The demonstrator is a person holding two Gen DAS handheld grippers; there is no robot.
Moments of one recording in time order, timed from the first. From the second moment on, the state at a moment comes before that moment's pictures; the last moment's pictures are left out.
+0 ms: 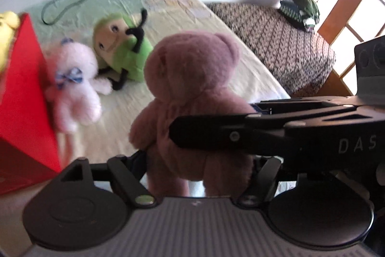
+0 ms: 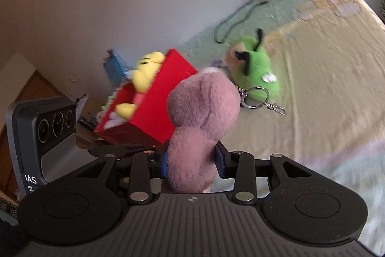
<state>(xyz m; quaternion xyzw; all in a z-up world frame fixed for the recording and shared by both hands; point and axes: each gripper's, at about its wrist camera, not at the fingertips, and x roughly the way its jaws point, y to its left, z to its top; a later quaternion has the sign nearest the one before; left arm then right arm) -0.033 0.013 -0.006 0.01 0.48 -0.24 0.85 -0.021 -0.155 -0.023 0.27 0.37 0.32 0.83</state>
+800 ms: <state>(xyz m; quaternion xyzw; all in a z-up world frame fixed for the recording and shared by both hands) -0.064 0.185 0.096 -0.01 0.34 -0.22 0.92 -0.012 -0.015 0.059 0.29 0.27 0.41 0.82</state>
